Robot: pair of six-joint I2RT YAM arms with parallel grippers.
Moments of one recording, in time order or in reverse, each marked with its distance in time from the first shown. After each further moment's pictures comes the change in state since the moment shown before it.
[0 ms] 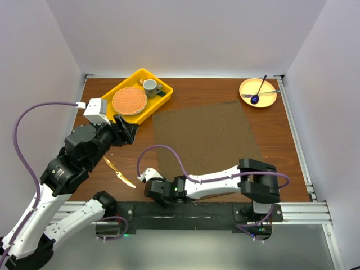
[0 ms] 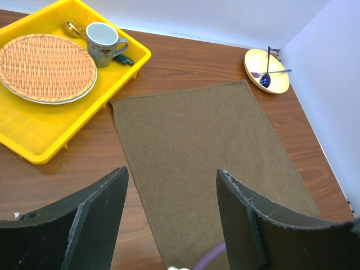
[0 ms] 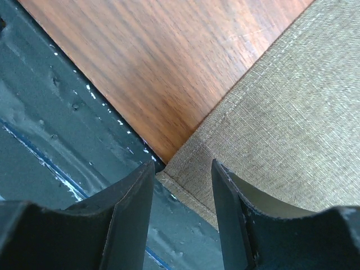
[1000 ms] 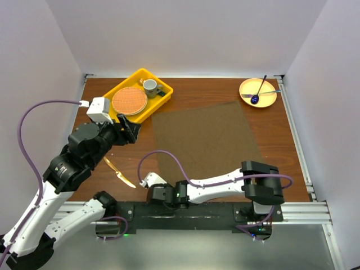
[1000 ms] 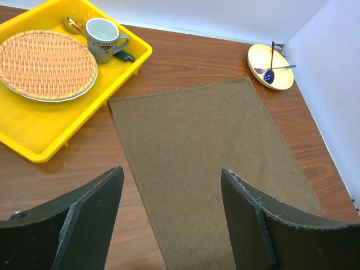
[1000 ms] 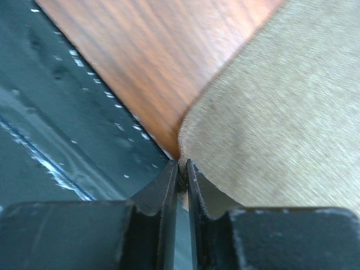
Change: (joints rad) left arm 0.000 0.021 -0.002 0.003 0.002 0.004; right arm 0.043 -0.015 -0.028 -0.036 0.066 -0.016
